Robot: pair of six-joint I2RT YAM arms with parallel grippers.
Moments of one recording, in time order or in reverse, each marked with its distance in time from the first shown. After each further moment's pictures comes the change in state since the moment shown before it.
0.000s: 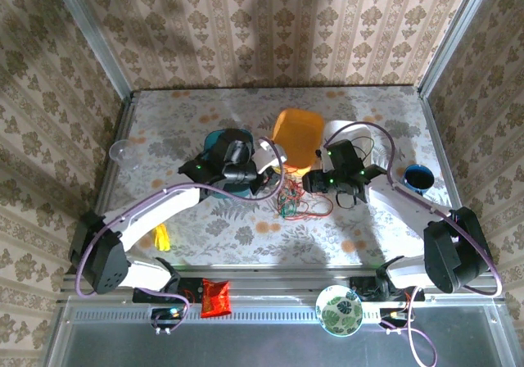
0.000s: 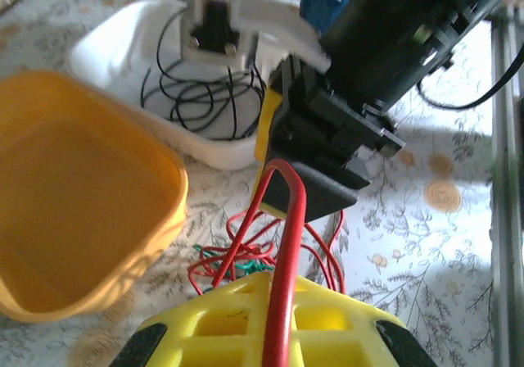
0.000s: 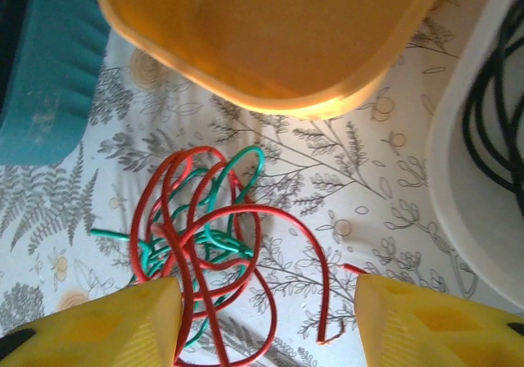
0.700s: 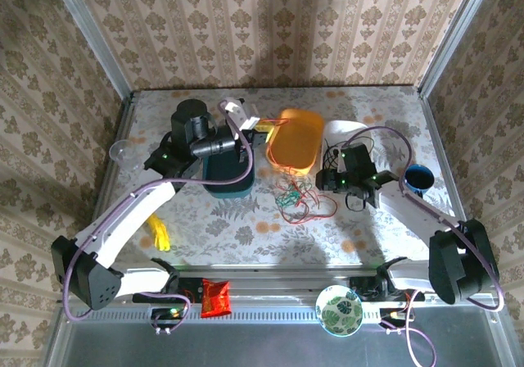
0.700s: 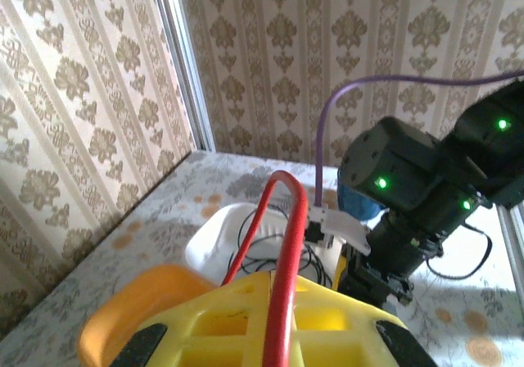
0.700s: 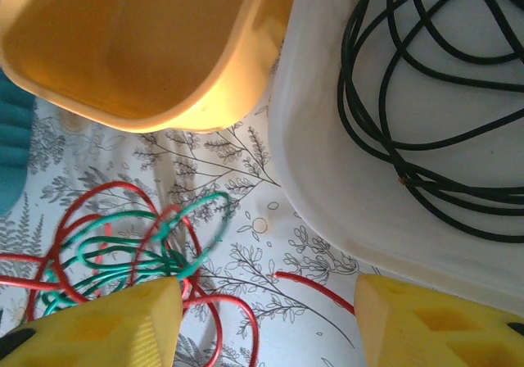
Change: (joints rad) left arm 0.145 -0.105 0.156 0.196 0.159 -0.062; right arm -0.087 -0.090 -0.091 0.035 0.044 0.083
